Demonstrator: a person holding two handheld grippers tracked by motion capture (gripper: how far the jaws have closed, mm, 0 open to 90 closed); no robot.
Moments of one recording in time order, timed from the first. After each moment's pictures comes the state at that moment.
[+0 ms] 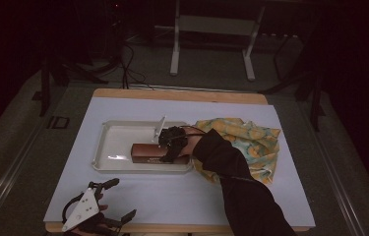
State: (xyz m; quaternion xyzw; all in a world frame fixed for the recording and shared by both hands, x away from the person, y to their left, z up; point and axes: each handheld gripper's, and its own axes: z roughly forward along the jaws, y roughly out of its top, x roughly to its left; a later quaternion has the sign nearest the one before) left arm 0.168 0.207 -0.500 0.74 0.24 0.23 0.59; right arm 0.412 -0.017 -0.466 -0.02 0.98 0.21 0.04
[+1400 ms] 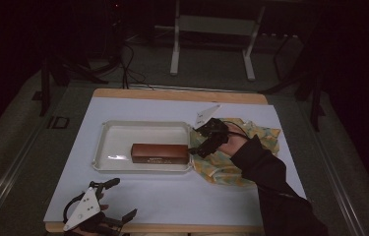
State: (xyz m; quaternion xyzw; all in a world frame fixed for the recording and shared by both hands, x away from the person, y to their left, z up) left arm 0.169 0.205 -0.500 0.74 0.24 0.23 0.58; right arm 0.392 -0.133 -0.407 0.10 0.94 0.33 0.08
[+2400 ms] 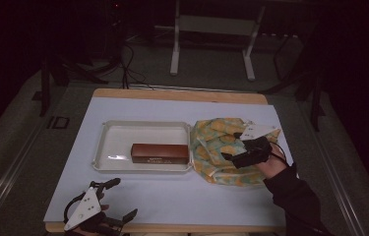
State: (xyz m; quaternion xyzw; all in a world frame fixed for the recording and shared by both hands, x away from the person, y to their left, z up) left arm 0.170 0.204 -0.500 0.74 0.24 0.22 0.58; right arm 0.347 -0.245 -0.426 0.23 0.88 0.39 0.18
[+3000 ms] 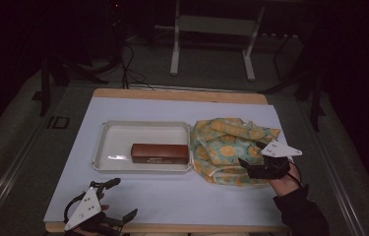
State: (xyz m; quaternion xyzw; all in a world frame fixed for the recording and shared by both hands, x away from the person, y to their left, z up) left arm 0.170 0.204 -0.500 0.74 0.24 0.22 0.58; right arm 0.309 -0.292 -0.453 0.31 0.81 0.41 0.27
